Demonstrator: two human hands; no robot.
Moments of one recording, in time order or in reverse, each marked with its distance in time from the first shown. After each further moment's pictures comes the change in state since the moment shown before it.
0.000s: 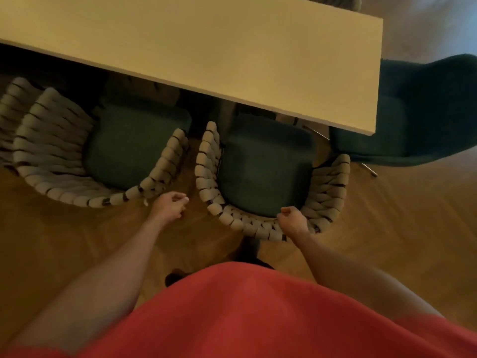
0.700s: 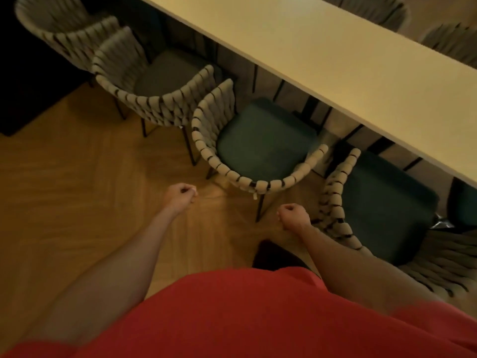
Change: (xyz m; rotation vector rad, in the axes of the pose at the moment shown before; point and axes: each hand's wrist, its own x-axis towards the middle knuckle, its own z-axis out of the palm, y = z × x) left_hand -0.048 -0.265 -0.345 -0.310 0.308 0.002; right_hand -0.135 -0.227 0.340 -0.079 -0.247 -0.211
